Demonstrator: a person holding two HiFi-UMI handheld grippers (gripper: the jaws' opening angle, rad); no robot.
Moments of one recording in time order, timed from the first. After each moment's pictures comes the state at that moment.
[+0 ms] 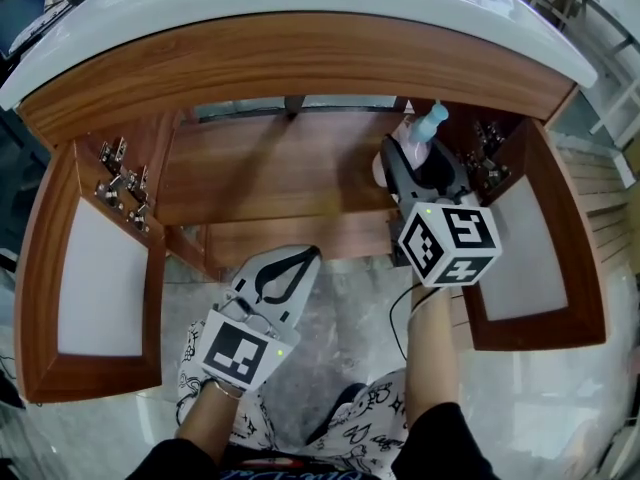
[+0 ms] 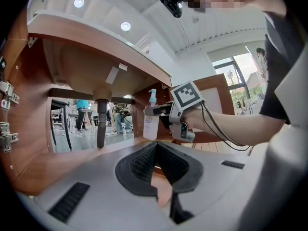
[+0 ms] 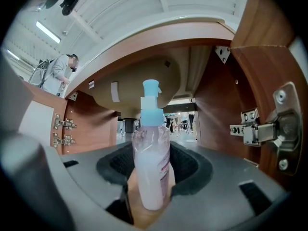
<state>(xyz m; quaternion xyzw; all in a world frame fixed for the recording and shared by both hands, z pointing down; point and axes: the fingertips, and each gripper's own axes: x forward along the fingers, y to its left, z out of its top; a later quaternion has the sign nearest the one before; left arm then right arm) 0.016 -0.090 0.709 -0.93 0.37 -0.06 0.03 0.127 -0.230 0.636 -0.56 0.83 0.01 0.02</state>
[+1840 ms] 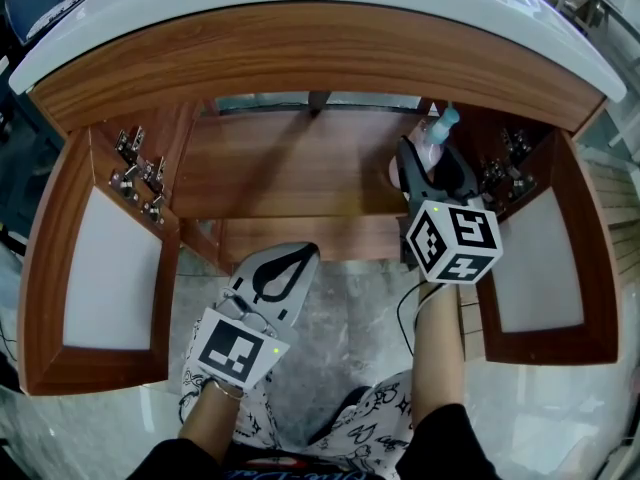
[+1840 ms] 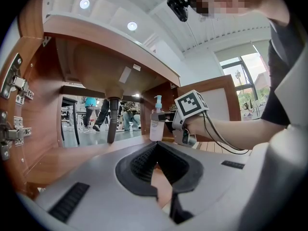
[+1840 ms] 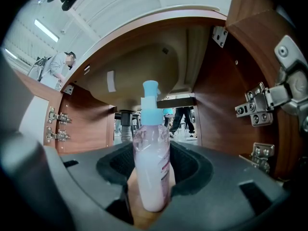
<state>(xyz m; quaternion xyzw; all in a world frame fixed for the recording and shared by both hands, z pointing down) -0.012 -0.096 0.714 -0.91 0.41 -0.06 0.01 0.122 -0.250 0.662 -0.57 0.82 0.01 0.02</state>
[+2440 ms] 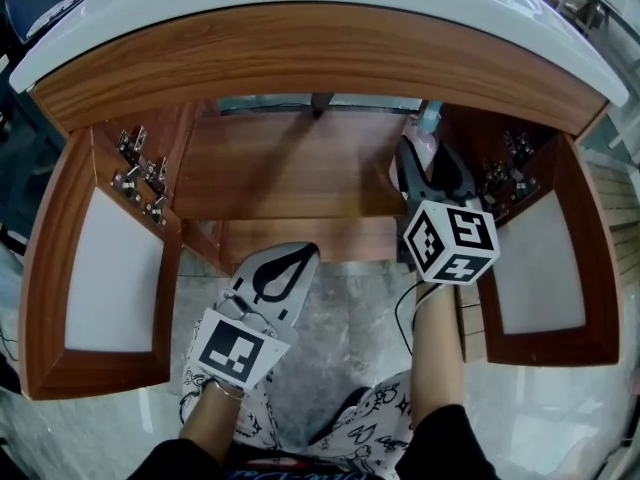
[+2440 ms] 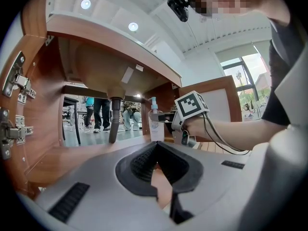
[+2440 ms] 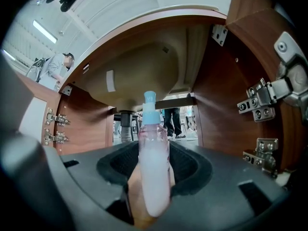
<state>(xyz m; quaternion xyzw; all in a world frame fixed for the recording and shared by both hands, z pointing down) -0.016 -0.098 0.715 -0.91 0.41 -0.05 0.01 0.118 -0.253 0.662 -0.58 0.81 0.00 0.03</state>
